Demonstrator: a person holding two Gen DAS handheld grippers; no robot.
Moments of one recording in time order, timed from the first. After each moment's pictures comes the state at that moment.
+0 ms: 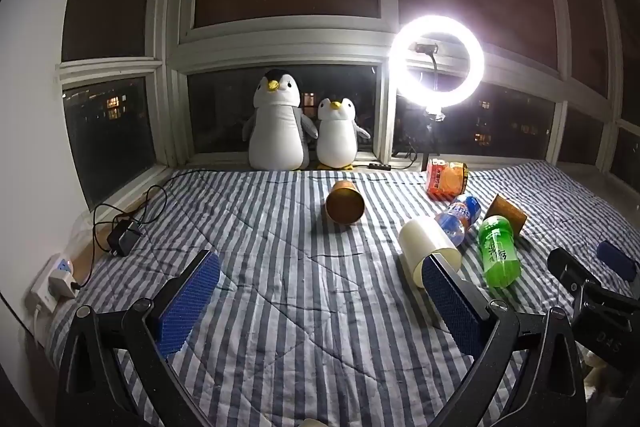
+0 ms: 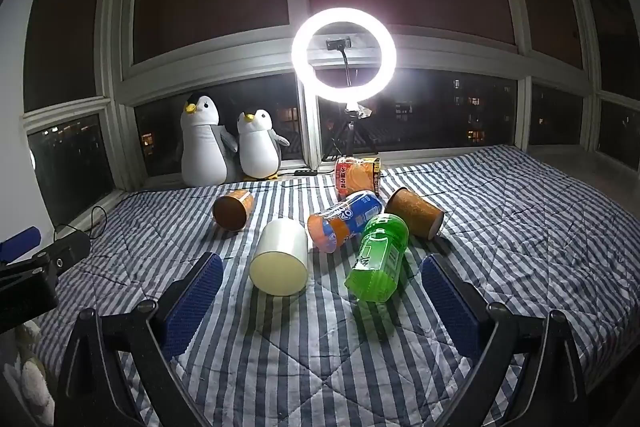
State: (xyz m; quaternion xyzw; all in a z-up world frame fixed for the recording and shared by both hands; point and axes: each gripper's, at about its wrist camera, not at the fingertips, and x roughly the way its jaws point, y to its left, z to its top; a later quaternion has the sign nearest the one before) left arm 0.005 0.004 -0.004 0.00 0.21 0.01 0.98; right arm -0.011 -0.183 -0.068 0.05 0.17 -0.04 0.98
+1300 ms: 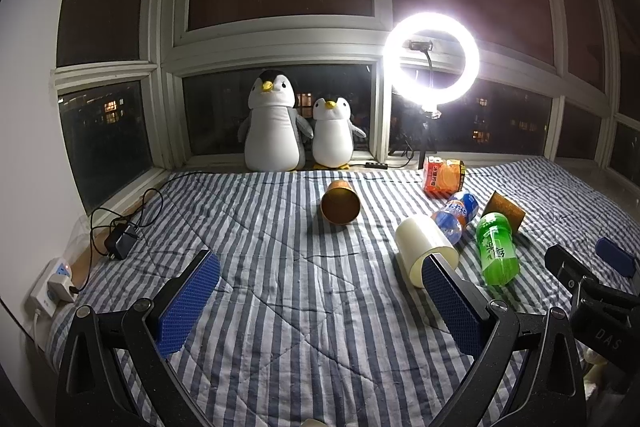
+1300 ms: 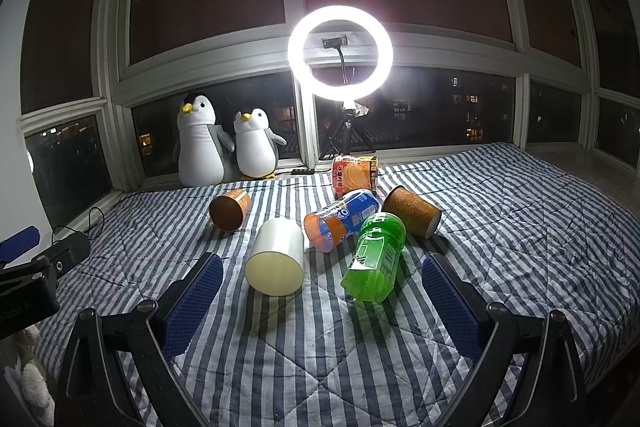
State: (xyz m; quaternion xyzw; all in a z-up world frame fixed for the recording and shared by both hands) left arm 0.009 -0.001 -0.002 0.01 0.21 0.00 0.98; right arm -0.010 -0.188 -0.068 0.06 0.18 -0.04 0.98
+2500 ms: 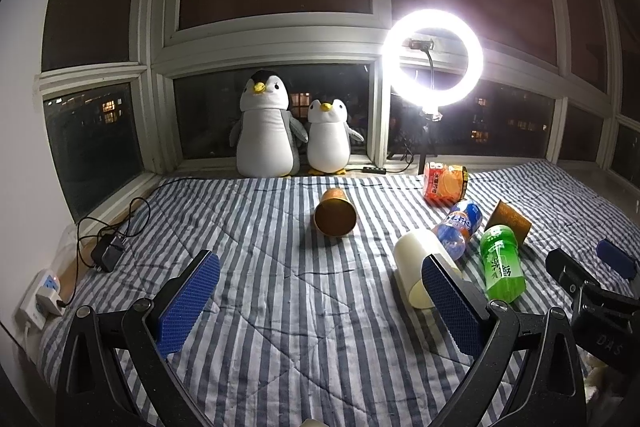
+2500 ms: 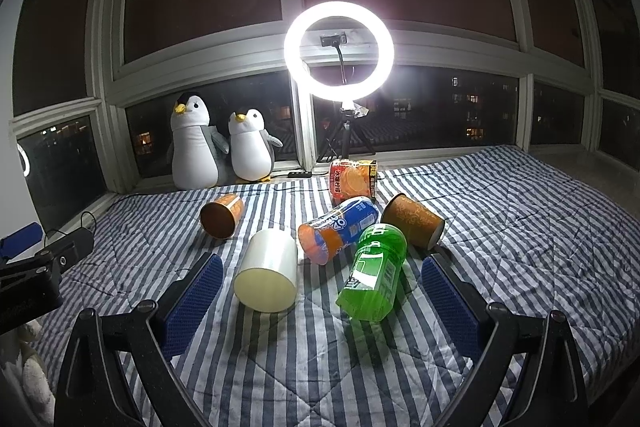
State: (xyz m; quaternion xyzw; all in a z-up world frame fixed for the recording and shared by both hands) left arm 0.055 -0.012 0.002 0.01 0.22 0.00 0.98; right arm 0.020 -0.194 -0.065 0.06 0.18 -0.04 0.98
